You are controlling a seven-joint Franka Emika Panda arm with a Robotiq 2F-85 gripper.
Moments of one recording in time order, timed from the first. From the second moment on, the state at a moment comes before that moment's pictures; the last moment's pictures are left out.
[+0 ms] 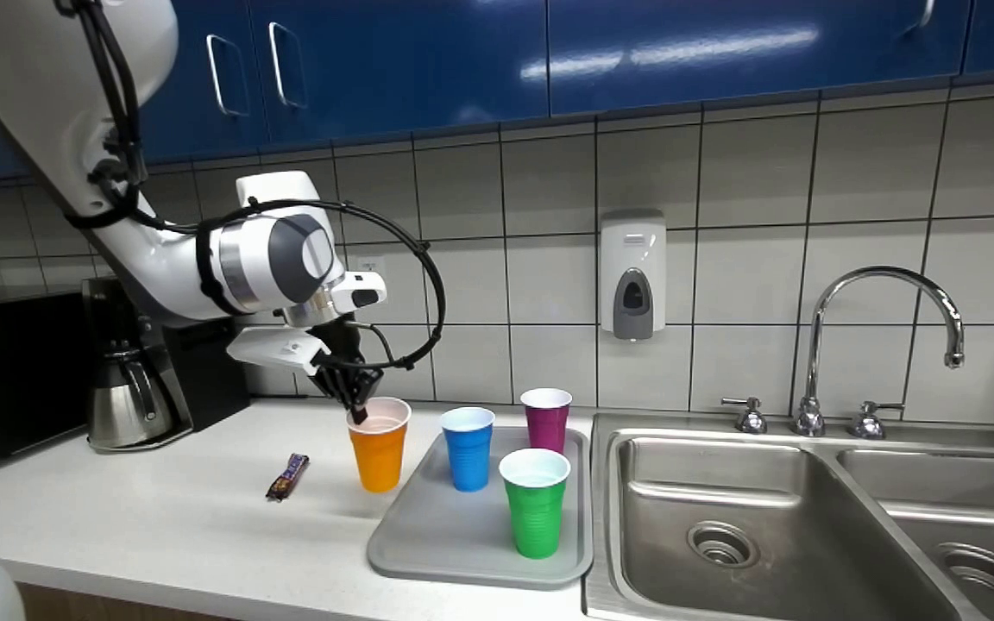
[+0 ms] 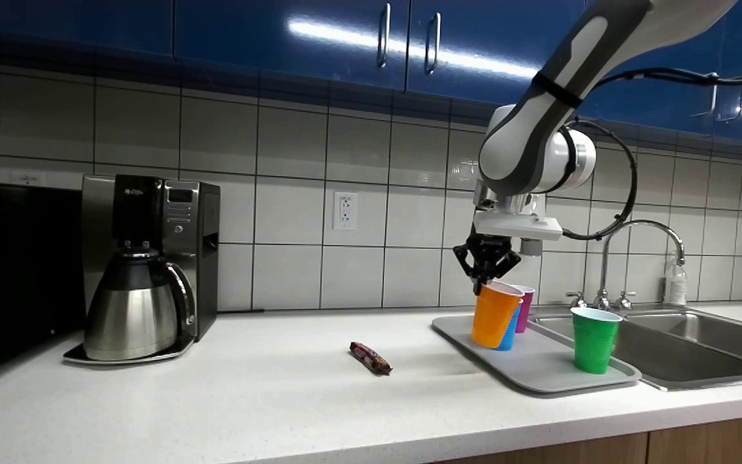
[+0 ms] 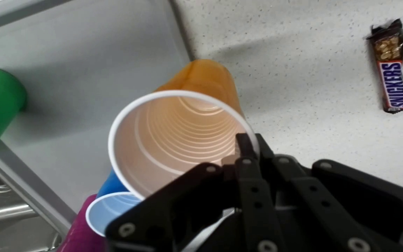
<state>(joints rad) 0.04 -0.08 0.07 -2.51 -0.15 2.71 0.43</state>
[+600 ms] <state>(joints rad) 0.09 -0.05 0.13 -2.51 -0.14 2.71 0.43</state>
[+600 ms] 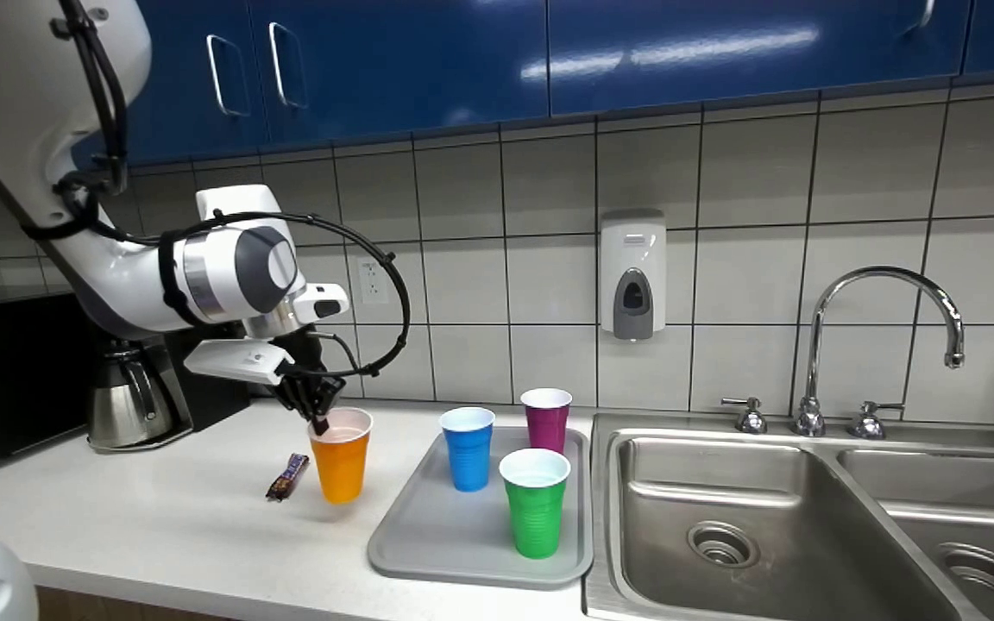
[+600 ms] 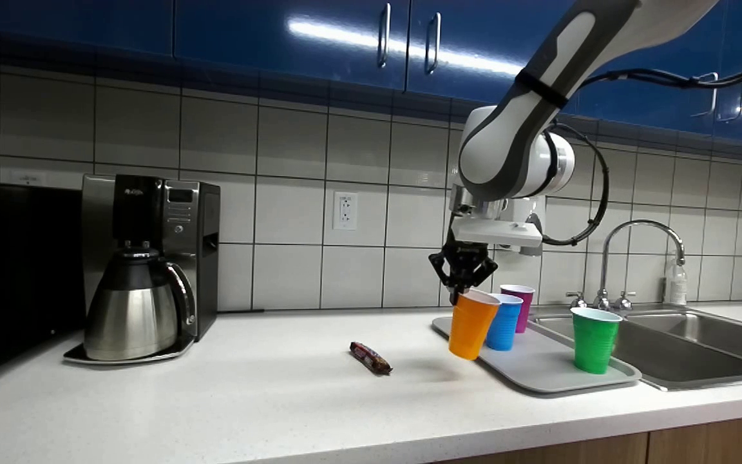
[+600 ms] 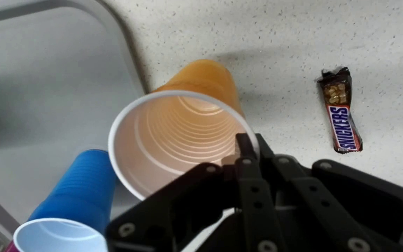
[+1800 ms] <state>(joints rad) 0.15 0.03 0.14 -2.51 -0.20 2.71 0.47</state>
